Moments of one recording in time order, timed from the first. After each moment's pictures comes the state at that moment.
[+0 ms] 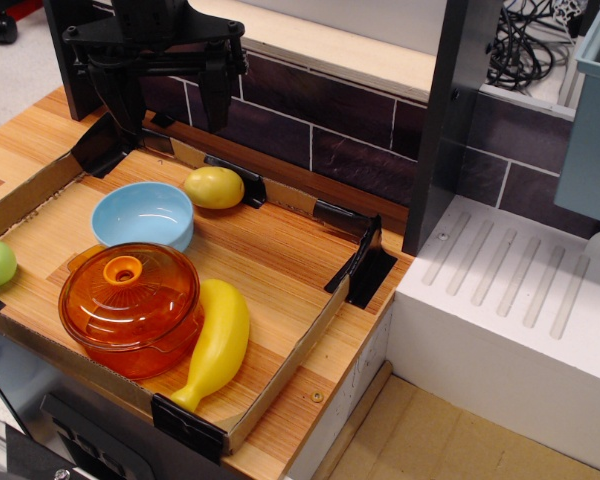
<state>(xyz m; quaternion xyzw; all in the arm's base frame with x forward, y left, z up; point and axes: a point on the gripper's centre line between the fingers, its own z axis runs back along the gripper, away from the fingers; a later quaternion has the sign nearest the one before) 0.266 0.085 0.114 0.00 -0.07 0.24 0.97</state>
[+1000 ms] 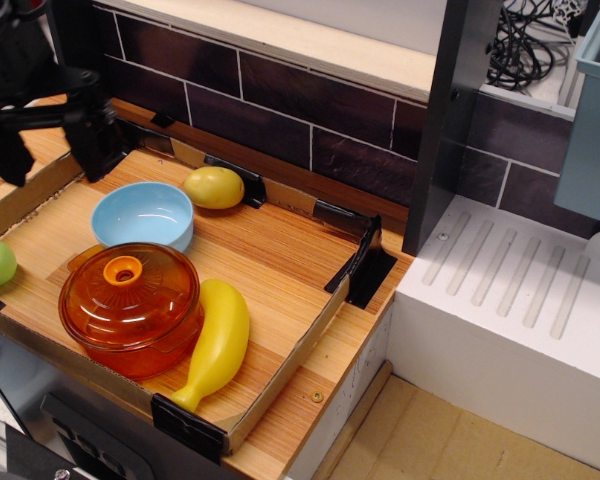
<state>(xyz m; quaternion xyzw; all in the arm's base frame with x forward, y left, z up) 0.202 0.142 0.093 -0.05 -0.06 0.23 0.97</state>
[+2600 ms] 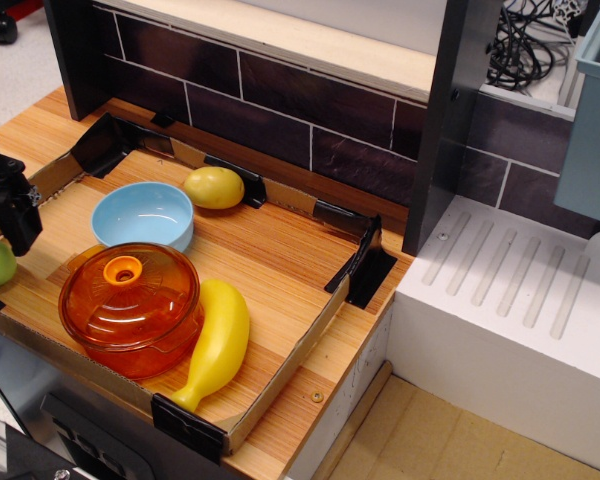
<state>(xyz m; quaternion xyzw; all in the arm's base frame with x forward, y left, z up) 0.176 0.192 0.030 -0.05 0.01 0.18 0.98</state>
